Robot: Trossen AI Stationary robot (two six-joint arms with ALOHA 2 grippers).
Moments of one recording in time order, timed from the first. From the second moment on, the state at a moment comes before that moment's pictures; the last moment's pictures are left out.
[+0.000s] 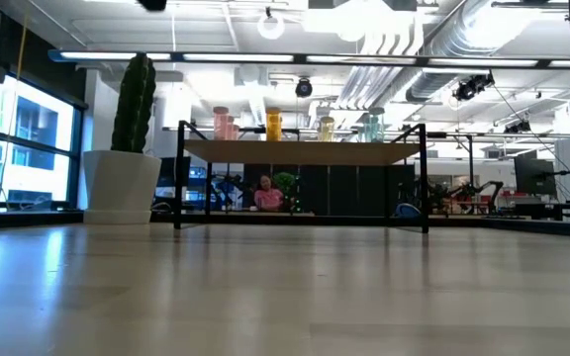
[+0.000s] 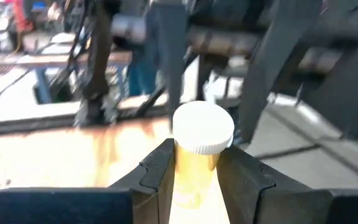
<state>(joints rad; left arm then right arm) -0.30 1.01 0.60 0.31 -0.13 -0.02 0.48 2.18 2.30 -0.84 0.78 0.46</state>
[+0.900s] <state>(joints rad) -0.37 1.01 0.60 0.06 -0.25 -0.03 0.39 2.21 2.35 -0.87 0.46 0.29</state>
